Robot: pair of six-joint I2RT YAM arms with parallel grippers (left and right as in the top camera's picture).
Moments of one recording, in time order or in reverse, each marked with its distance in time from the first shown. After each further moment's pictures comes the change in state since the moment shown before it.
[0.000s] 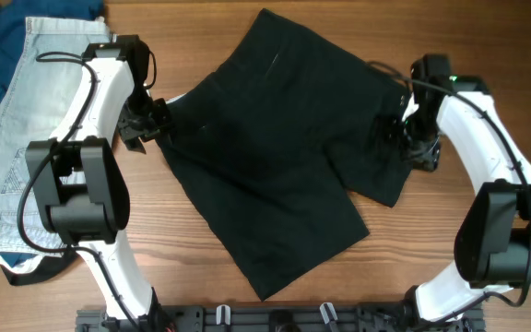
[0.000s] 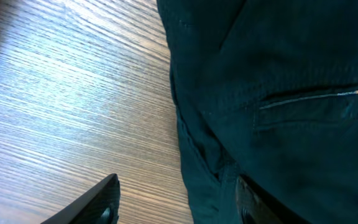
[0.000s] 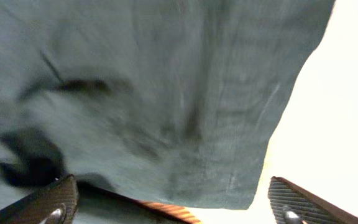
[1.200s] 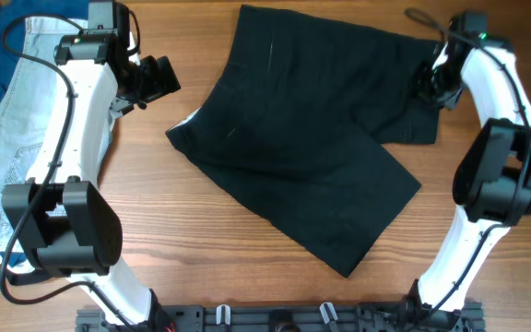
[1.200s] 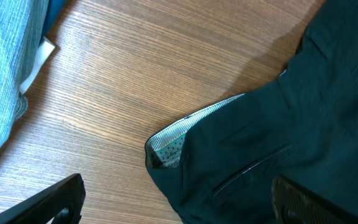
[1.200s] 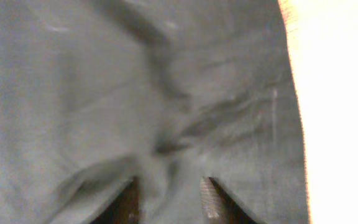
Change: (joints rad) left arm -0.001 -0.193 0.034 0.229 0.055 0.017; right arm -0.171 0.388 0.539 0.062 -0.010 -0.069
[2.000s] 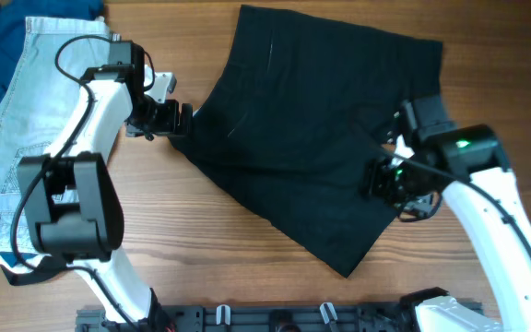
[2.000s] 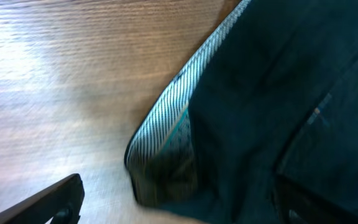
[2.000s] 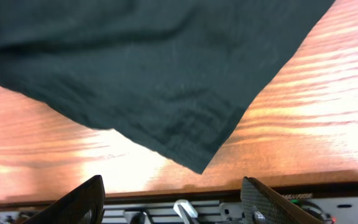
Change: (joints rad) left arm 0.010 0.077 -0.264 0.185 0.142 0.478; right arm 0.421 -0.875 -0.647 -0.354 -0.028 0.222
